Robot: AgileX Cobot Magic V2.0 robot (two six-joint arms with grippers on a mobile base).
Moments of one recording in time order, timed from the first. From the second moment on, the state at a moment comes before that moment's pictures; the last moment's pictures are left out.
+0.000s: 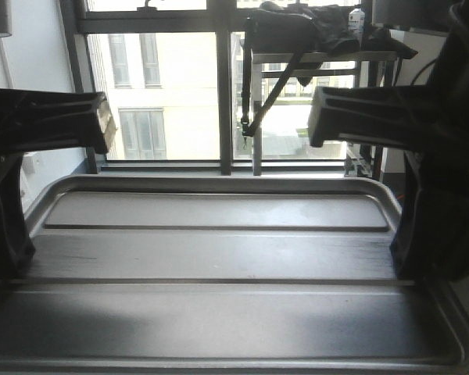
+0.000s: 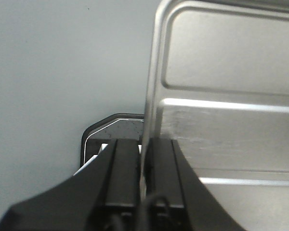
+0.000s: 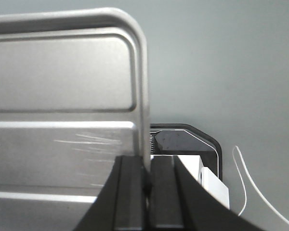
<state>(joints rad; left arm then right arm) -0.96 1.28 -0.85 0.22 0.94 -1.04 0.82 1.25 -0.80 -0.18 0.84 1.04</state>
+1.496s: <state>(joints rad) -0.96 1.28 -0.85 0.22 0.94 -1.04 0.82 1.25 -0.80 -0.18 0.84 1.04</state>
